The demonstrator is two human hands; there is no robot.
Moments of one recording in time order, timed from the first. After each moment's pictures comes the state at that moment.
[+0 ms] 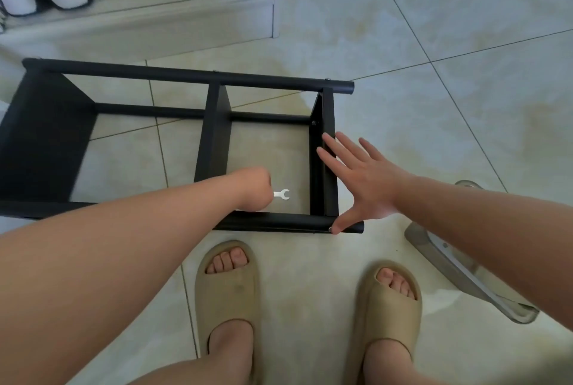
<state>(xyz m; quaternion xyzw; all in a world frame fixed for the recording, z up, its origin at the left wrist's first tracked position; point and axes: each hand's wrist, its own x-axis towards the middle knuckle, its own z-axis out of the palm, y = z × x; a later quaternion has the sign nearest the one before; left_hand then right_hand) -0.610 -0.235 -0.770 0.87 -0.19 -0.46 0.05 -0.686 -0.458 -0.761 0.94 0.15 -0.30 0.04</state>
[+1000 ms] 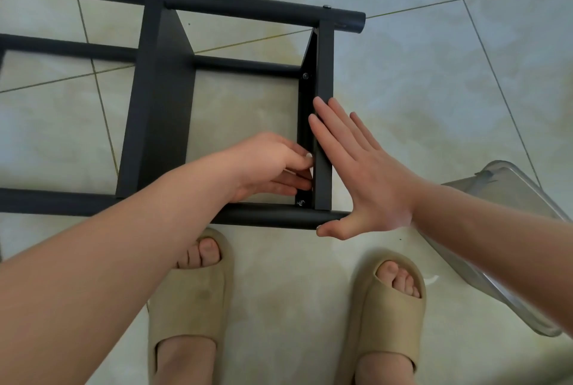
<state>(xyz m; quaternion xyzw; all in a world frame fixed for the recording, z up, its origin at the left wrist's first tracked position) -0.615 -0.283 -0.820 0.64 0.07 -0.57 0.50 -0.697 -0.464 -0.809 0.95 0.19 -0.19 -0.14</state>
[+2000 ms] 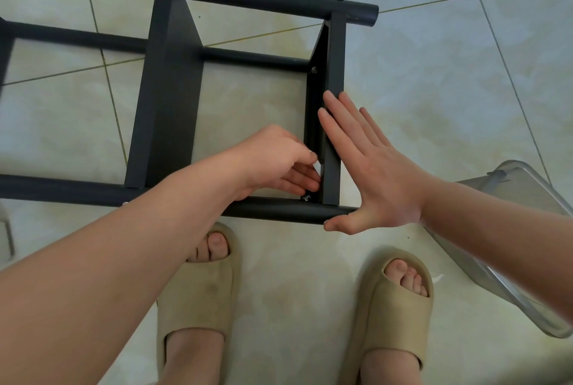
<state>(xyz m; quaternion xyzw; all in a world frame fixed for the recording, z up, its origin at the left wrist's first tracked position) -0.616 -0.274 -0.808 0.66 0.05 -0.55 0.51 -0.694 -0.459 -0.811 0.95 0.19 -0.18 -0.15</state>
